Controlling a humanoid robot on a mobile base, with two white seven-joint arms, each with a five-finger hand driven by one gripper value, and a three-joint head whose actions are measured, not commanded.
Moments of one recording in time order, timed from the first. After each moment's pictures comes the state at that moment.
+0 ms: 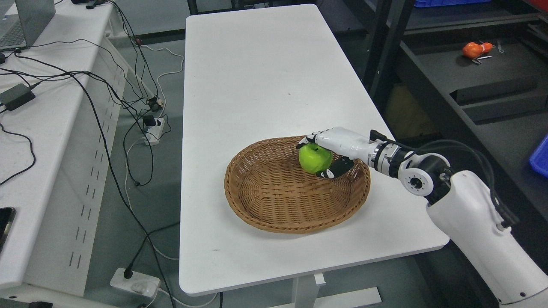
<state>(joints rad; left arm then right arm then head) 0.04 0.00 -0.06 -0.05 0.05 -0.02 -0.14 -0.54 -0.45 0.39 -1.42 0.64 -0.25 0.40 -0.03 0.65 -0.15</state>
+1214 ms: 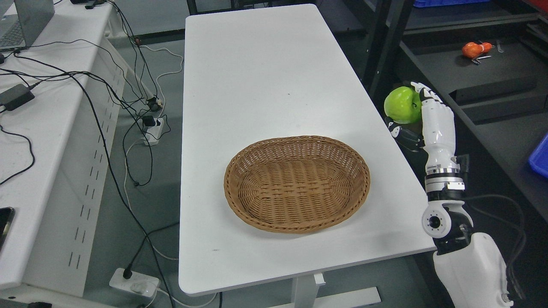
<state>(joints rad) 0.04 0.00 -0.06 -0.05 0.05 -0.03 -0.14 -0.21 -0.23 0.00 -1.56 0.73 0.00 -0.31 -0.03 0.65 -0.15</state>
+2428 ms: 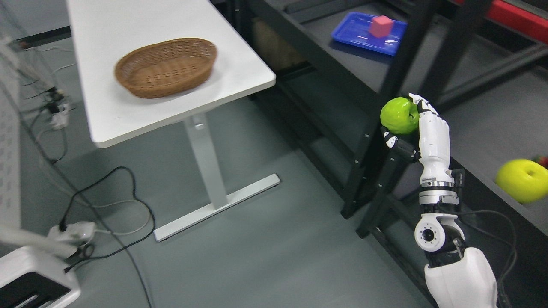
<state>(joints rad) 0.04 0.00 -0.06 -0.05 0.05 -0.03 -0.14 -0.16 -0.15 -0.03 -1.60 0.73 -0.02 -0.31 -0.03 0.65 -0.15</state>
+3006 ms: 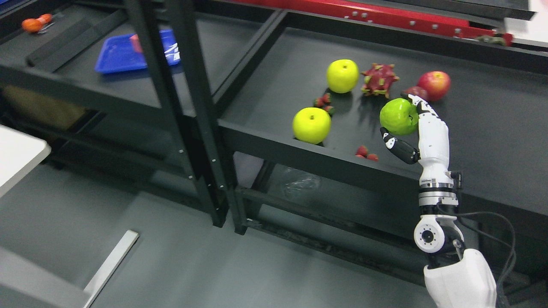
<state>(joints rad) 0.04 0.00 -0.06 -0.05 0.05 -0.03 -0.14 -0.16 -0.15 -0.04 -1.60 0.73 -0.03 -0.31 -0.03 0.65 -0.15</state>
